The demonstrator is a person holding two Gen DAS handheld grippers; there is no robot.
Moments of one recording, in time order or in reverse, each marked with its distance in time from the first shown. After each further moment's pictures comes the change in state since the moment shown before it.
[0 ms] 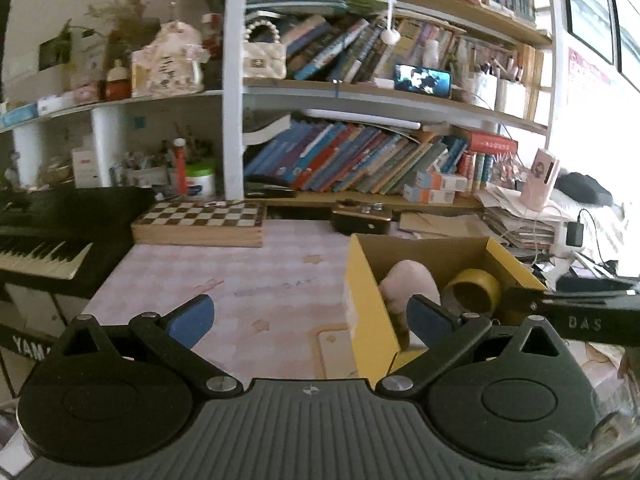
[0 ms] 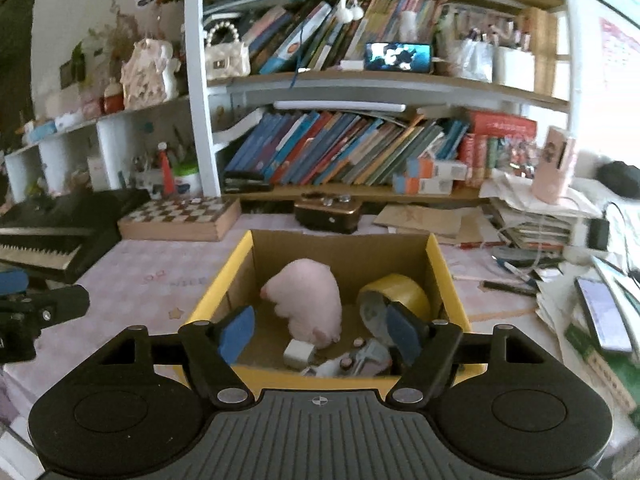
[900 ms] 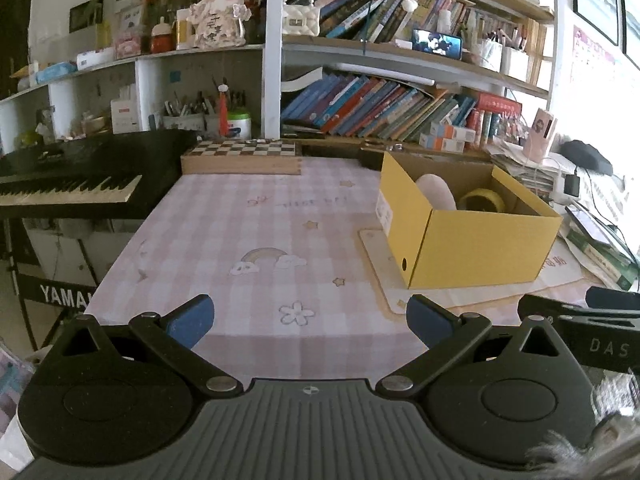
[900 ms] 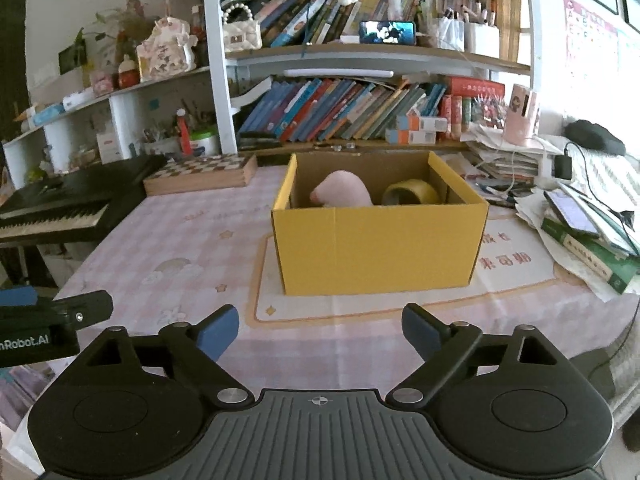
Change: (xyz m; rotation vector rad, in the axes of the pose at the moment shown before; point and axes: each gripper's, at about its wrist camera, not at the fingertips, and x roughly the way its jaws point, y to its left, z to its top) left arm -0.092 0.058 -0.085 -0.010 0.109 0.024; right arm -0.100 0.090 -0.093 0.059 0.065 -0.073
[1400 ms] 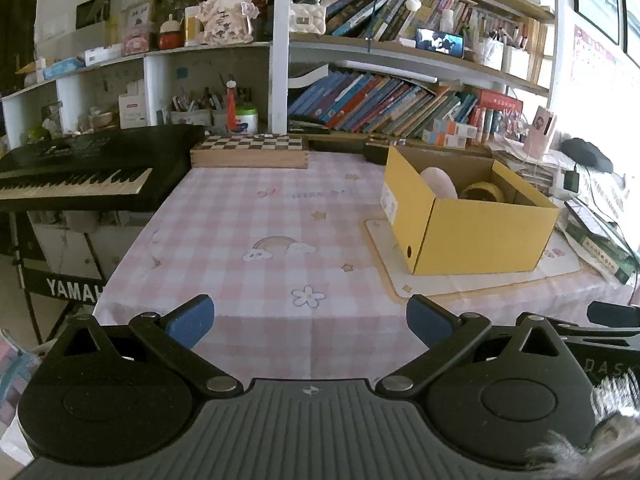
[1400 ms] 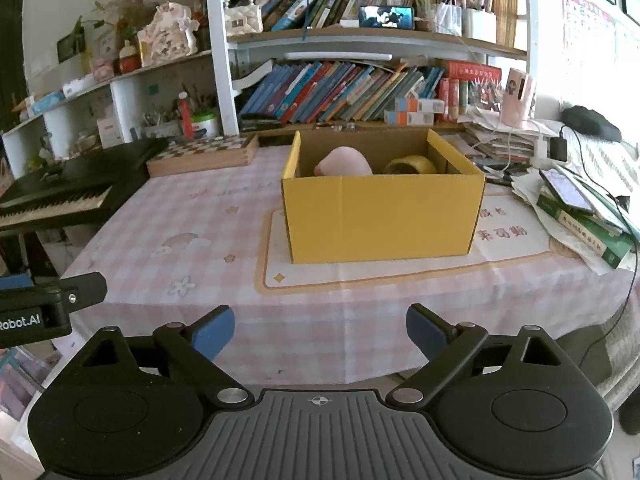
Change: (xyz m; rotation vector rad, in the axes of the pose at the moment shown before) left arm -0.019 0.008 -0.012 0.000 0.012 0.011; right arm -0.014 0.010 -0.018 0.004 0.045 -0.007
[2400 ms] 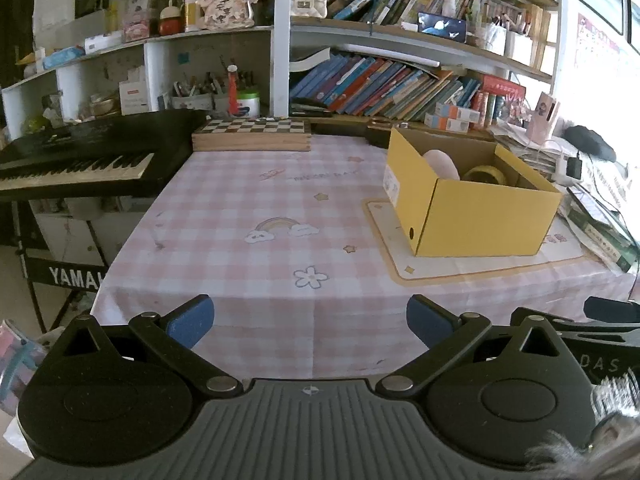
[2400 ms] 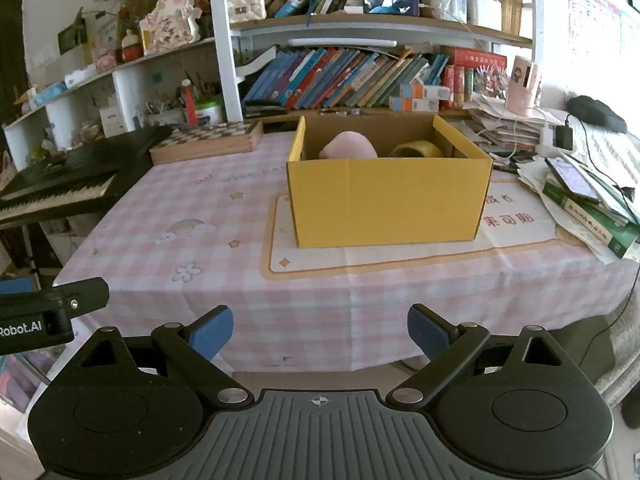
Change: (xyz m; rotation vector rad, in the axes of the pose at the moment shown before) left arm 0.000 0.000 -0.005 0.004 0.047 0.003; right arm 0.003 0.002 -0.004 -0.001 0.037 0.014
